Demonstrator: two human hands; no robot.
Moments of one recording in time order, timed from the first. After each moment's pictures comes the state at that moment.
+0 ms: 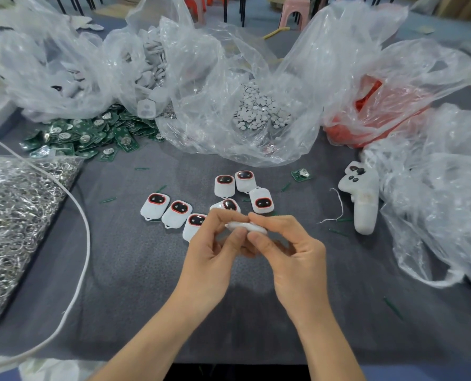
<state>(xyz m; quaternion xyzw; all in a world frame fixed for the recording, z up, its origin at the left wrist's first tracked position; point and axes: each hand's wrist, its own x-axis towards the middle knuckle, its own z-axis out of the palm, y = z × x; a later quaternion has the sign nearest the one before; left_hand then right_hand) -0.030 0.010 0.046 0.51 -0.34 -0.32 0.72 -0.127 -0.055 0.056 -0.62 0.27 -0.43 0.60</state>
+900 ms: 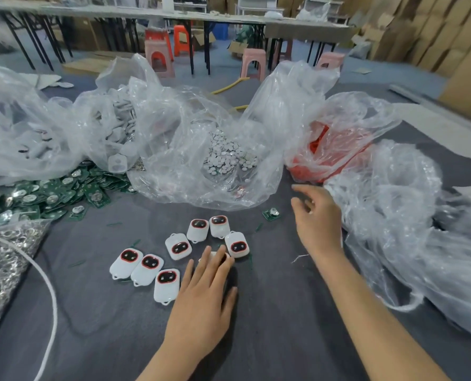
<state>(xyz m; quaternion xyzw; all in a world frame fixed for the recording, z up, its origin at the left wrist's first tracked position) -0.008 -0.014 0.003 0.77 -0.60 -0.04 0.20 -0.131 -0.197 0.075 -0.72 0.46 -0.43 0.29</state>
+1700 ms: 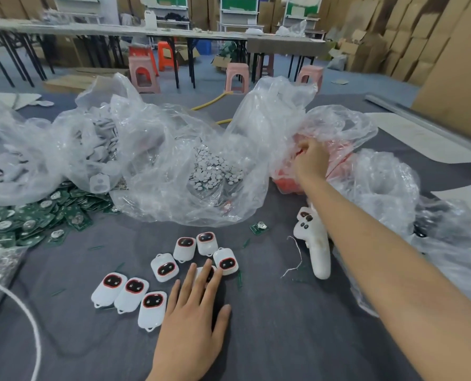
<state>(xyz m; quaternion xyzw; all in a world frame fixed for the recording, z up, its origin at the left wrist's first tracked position) -0.010 -0.019 0.011 0.79 -0.59 0.03 0.18 -0.092 -0.356 0.113 -0.67 0.59 -0.42 0.18</state>
